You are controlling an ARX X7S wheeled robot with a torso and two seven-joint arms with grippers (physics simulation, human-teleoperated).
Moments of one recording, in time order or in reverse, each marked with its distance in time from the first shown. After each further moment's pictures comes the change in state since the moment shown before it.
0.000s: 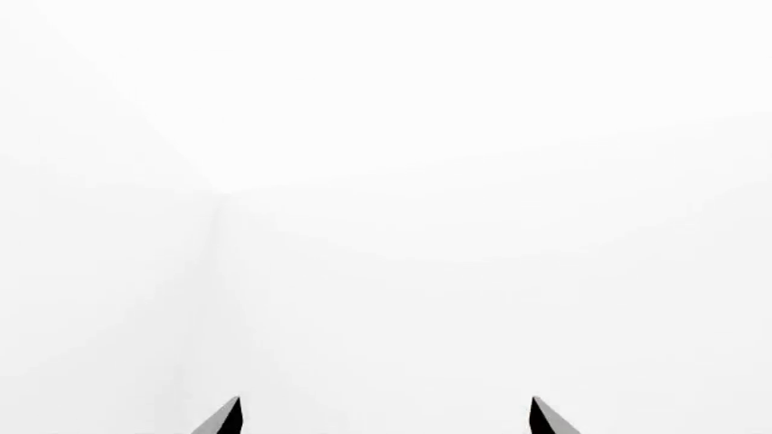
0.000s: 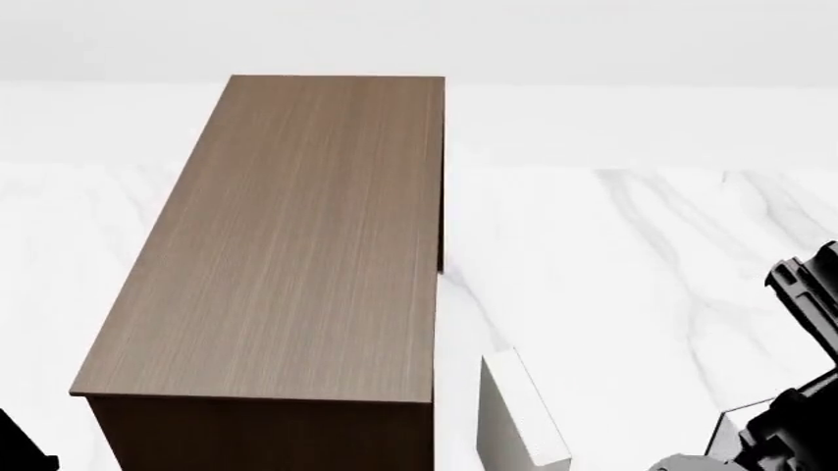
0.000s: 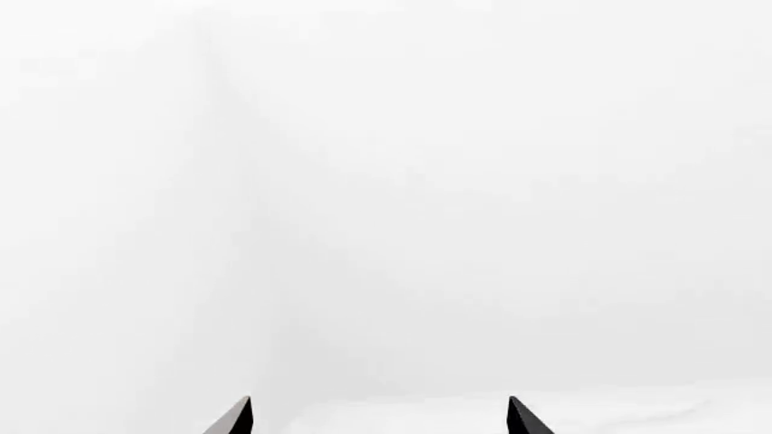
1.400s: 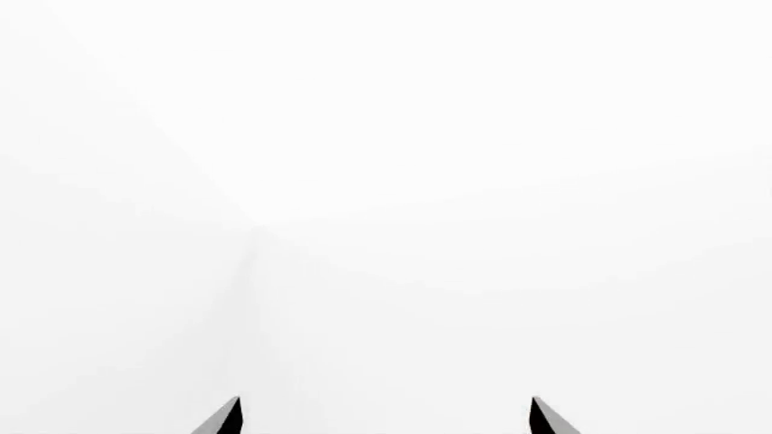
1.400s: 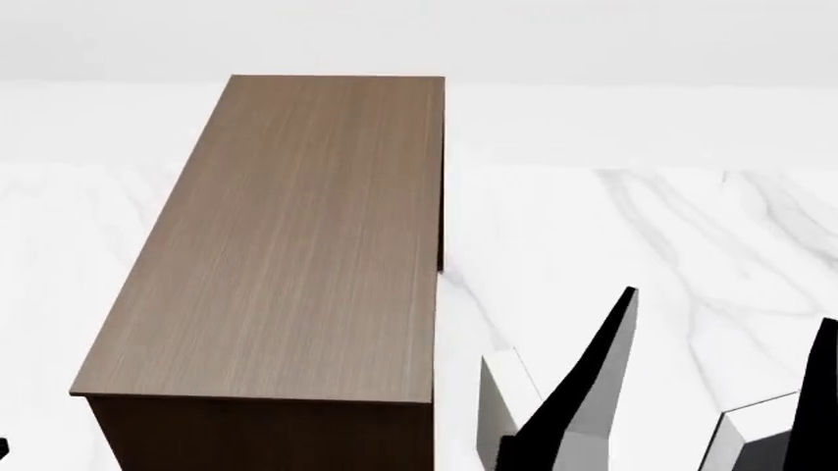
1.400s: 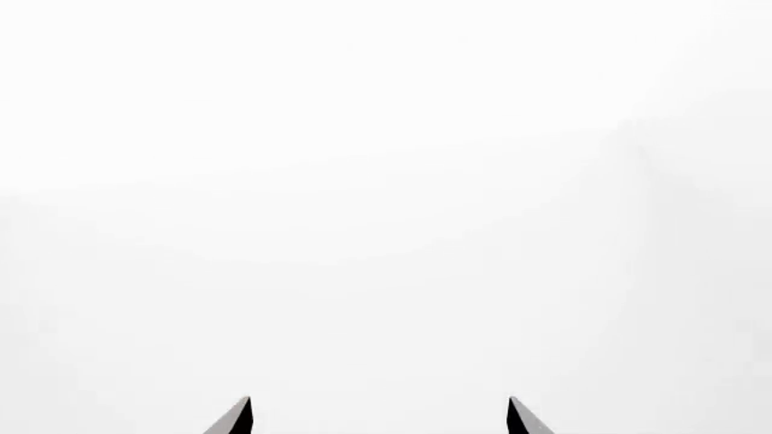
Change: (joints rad) left arm -0.010 0.050 -0.071 0.026 0.025 0.029 0.013; right arm -0.442 0.112 -0.220 -0.197 0.235 -0.707 -0.631
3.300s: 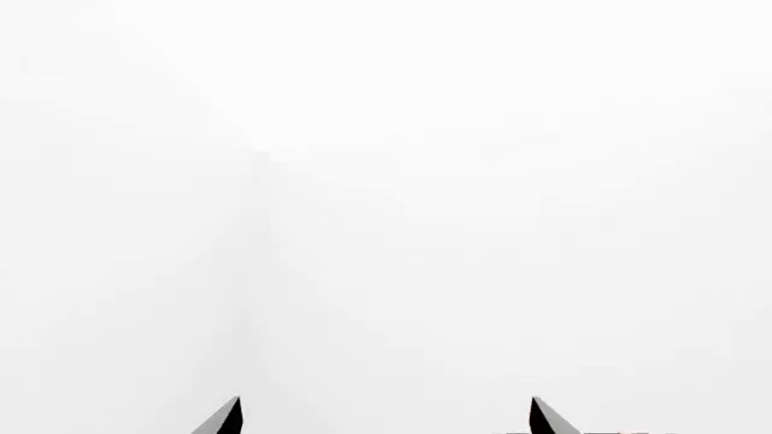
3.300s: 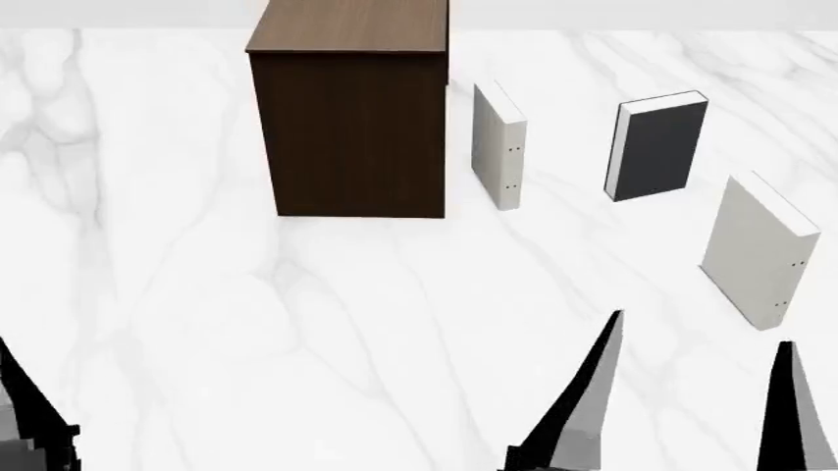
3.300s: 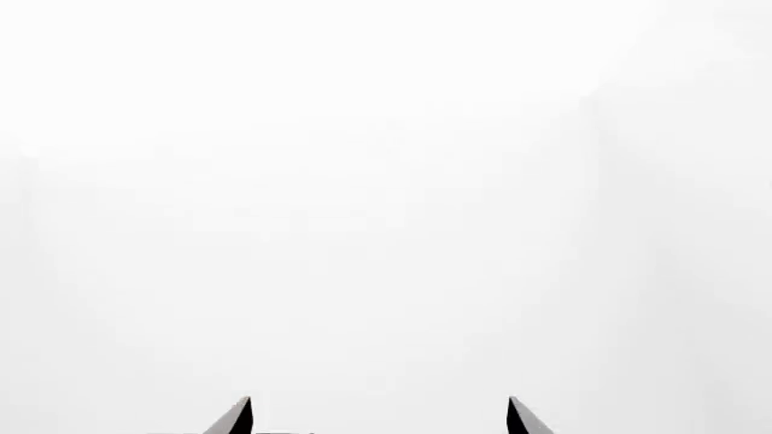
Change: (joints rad) left arm -0.044 0.098 -0.058 -0.161 -0.061 -0.092 0.155; right arm -0.016 -0.090 0.081 0.120 0.024 0.034 -0.120
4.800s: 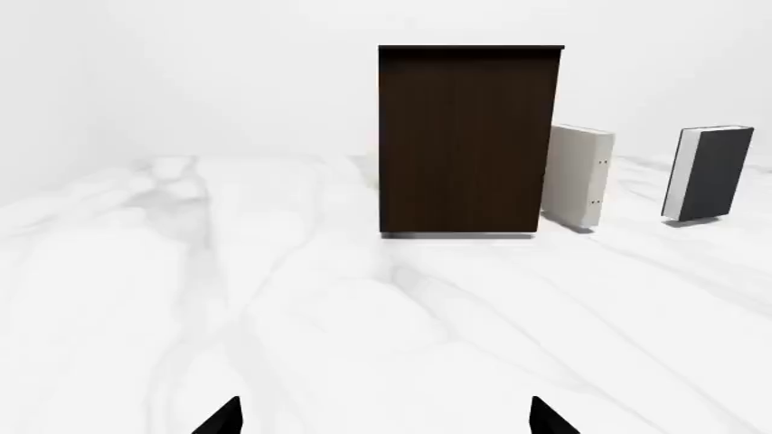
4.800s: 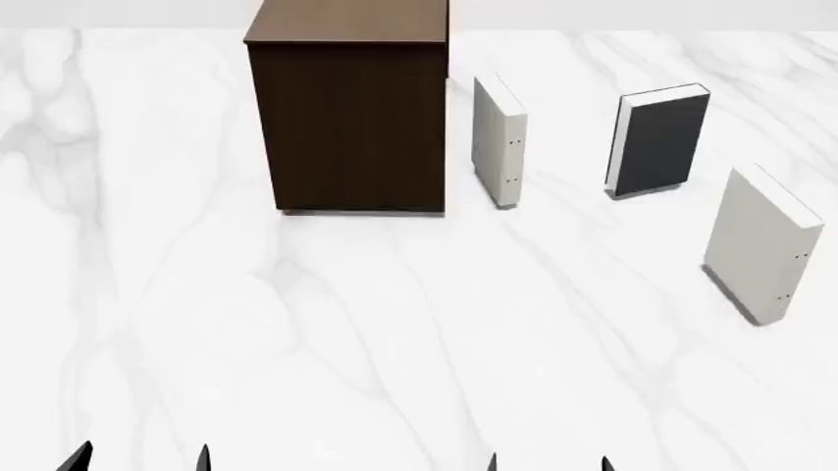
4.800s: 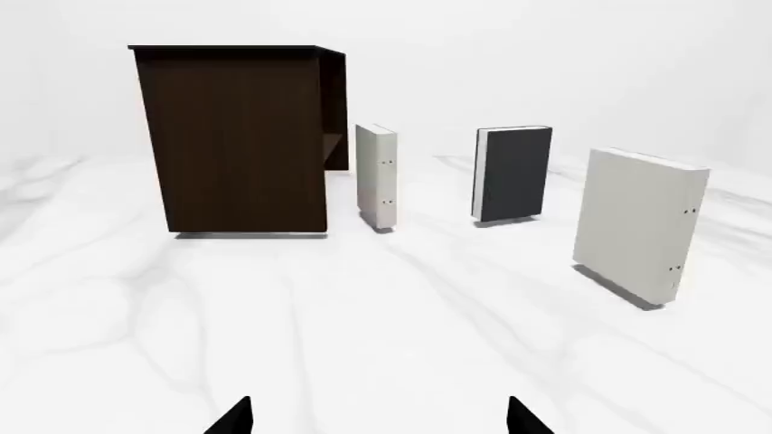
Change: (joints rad) left arm -0.032 0.104 -0.012 -0.442 -0.121 -0.290 0.298; right arm 0.014 -0.088 0.028 0.348 -0.146 0.403 -0.179
